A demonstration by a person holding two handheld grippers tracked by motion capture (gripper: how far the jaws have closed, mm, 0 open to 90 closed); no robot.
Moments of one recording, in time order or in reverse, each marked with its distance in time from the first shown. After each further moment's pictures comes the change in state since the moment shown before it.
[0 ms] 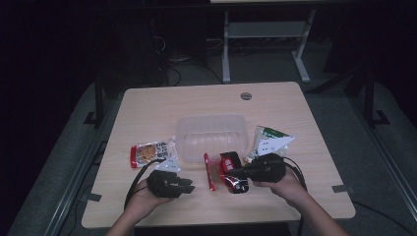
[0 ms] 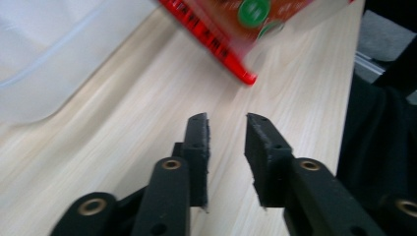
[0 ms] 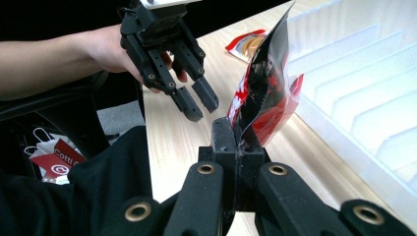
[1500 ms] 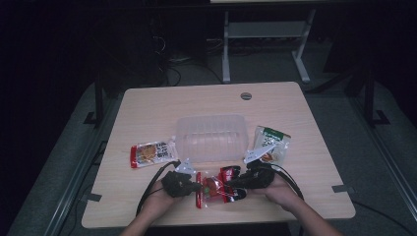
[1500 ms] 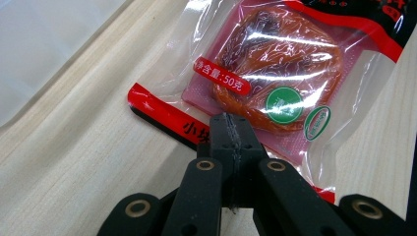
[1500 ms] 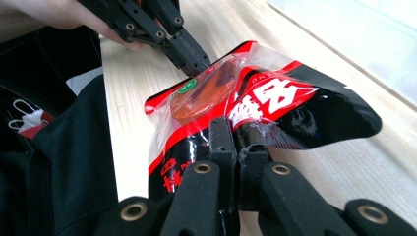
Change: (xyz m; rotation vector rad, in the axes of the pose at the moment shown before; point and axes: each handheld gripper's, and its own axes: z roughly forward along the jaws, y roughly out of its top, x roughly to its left) left arm -0.004 0.006 0.051 0.093 0.052 0.000; right arm -0.021 -0.039 0.042 0.219 -0.046 0.123
